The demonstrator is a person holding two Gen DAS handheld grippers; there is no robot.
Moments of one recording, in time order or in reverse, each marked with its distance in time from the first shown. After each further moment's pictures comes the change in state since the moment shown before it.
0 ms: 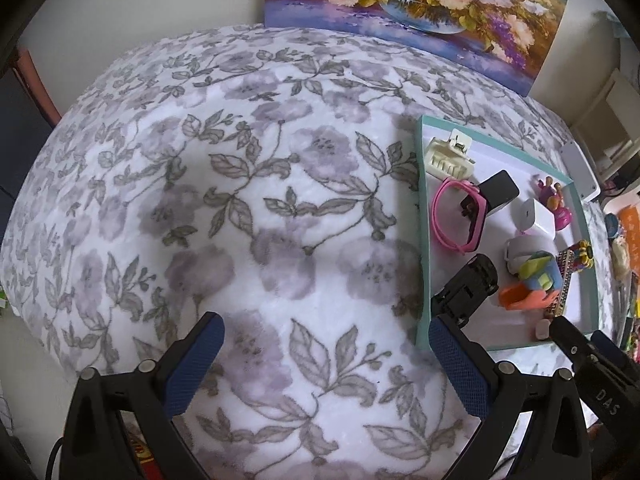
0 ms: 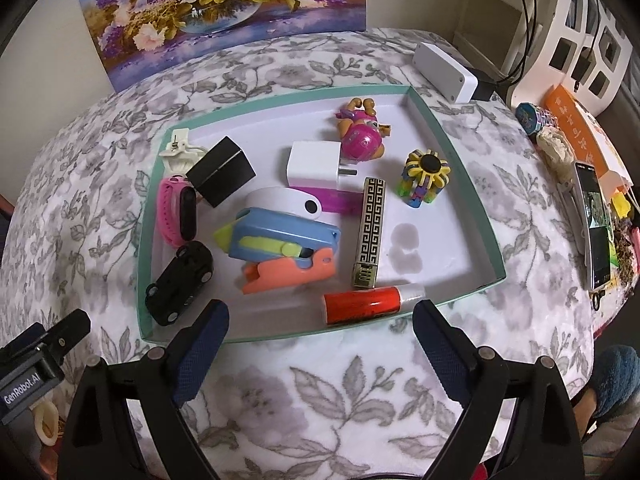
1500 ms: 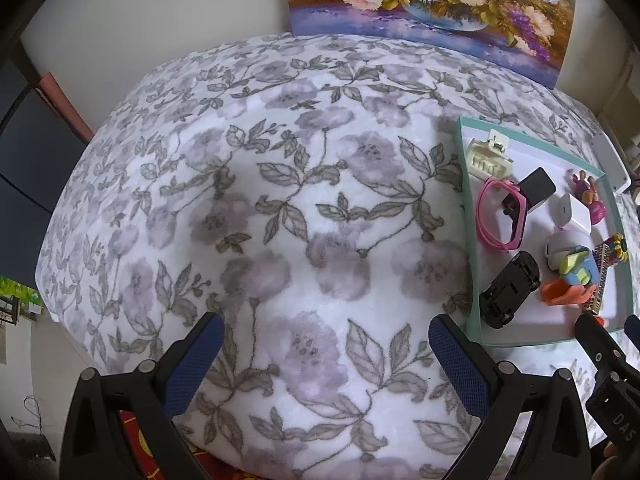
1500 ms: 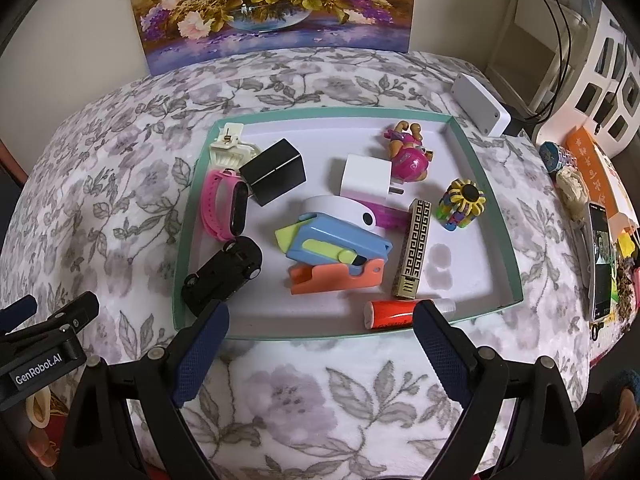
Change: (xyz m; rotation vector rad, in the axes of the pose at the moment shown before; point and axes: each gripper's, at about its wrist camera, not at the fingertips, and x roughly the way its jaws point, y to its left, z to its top) left arm -0.007 0.012 0.000 0.028 -0.019 0.150; right arm -0.009 0.035 -0.003 -0.126 -0.038 0.023
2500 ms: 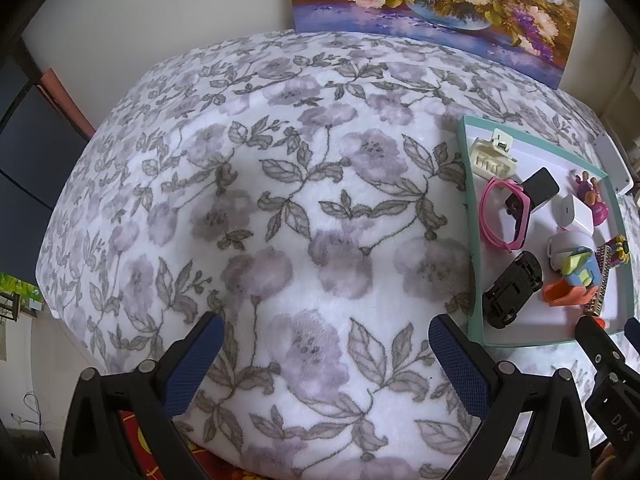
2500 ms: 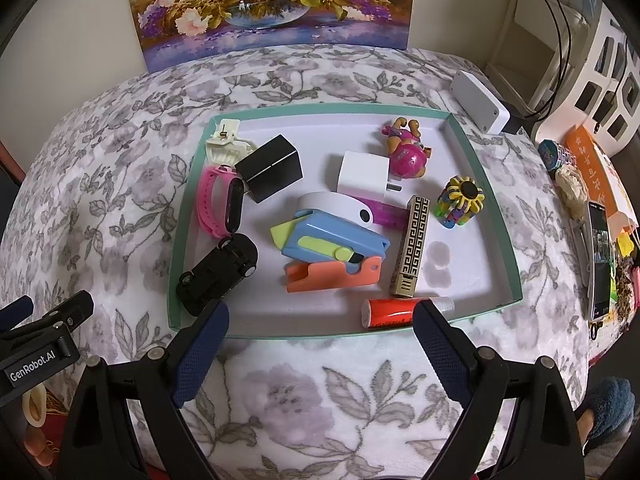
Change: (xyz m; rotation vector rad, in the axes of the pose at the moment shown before) left arm 0.002 0.001 0.000 -0.013 0.010 0.005; right arm 0.003 0.000 -0.001 -0.004 0.008 -0.009
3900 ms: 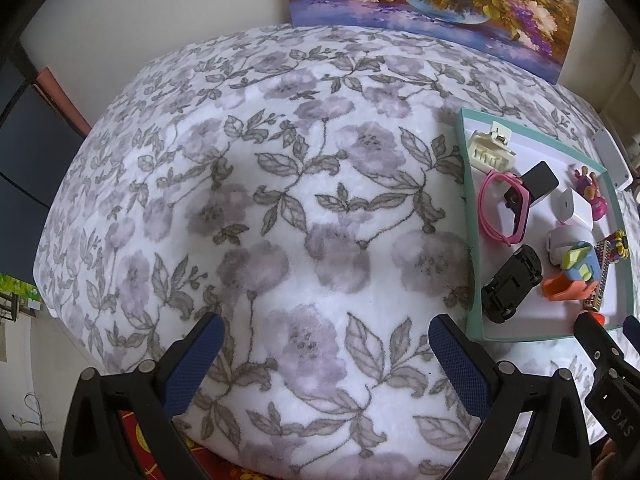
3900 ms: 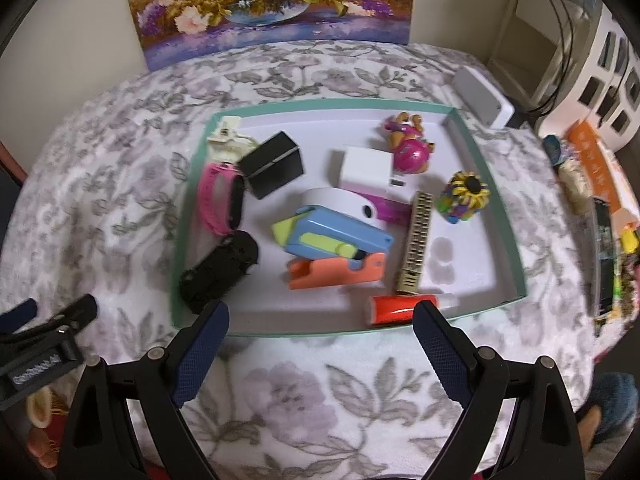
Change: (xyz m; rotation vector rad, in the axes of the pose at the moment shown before) left arm 0.002 -0.001 -0.001 -0.002 0.021 -0.008; right arm 0.001 -0.001 -0.001 0.014 0.006 0.045
